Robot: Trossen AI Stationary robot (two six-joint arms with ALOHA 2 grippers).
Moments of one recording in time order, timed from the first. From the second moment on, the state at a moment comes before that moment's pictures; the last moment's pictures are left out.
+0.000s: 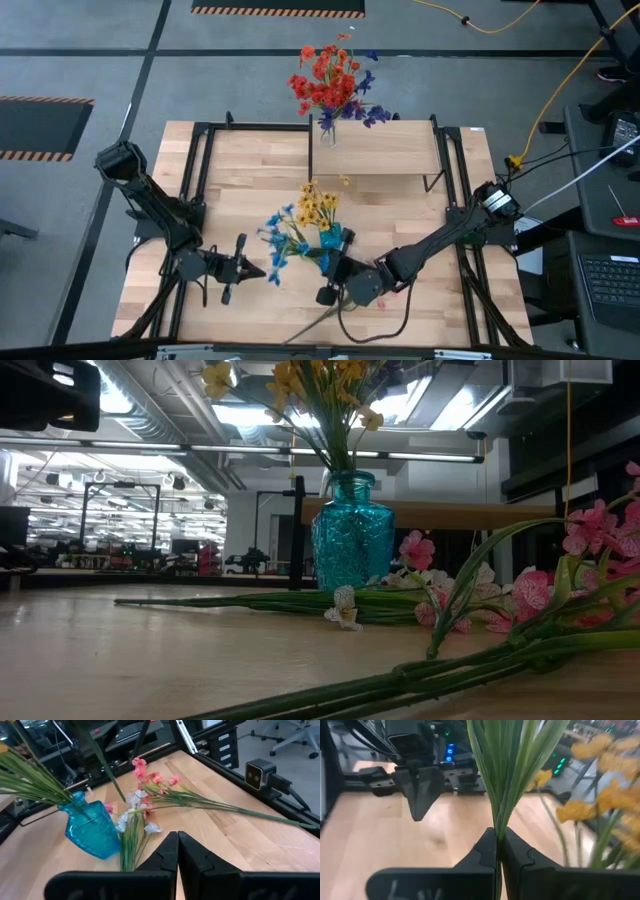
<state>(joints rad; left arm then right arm) -0.90 1.29 0.30 0.68 -0.75 0.10 0.55 1.88 1.34 0.12 0.90 0.16</state>
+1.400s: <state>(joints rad) -0.74 1.29 0.30 0.68 -0.74 0.07 0.51 1.66 0.76 1.15 0.75 -0.35</state>
